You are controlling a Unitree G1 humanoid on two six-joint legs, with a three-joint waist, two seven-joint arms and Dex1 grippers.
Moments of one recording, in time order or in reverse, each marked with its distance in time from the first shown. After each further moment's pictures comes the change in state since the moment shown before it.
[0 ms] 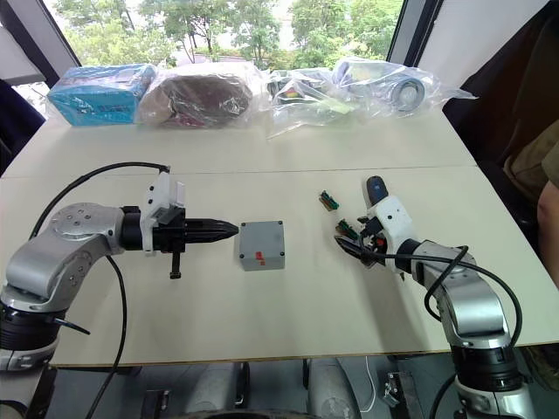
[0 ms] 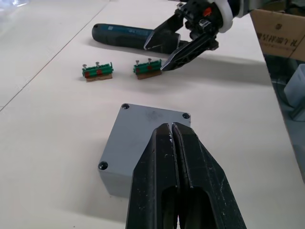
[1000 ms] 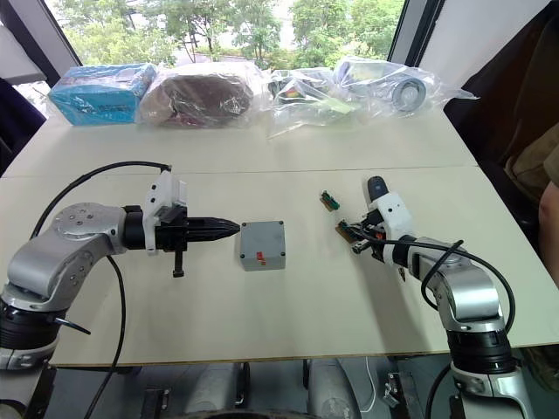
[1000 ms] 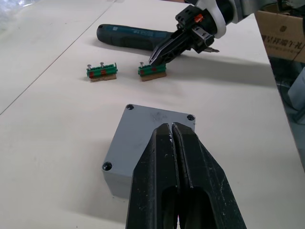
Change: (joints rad) left arm -0.002 0.007 -0.017 0.002 -0.007 -0.004 0.033; right arm -0.049 -0.002 -0.002 0.084 0.073 0.058 -0.070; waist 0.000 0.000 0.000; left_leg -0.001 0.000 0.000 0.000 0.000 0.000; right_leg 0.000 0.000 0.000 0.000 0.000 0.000
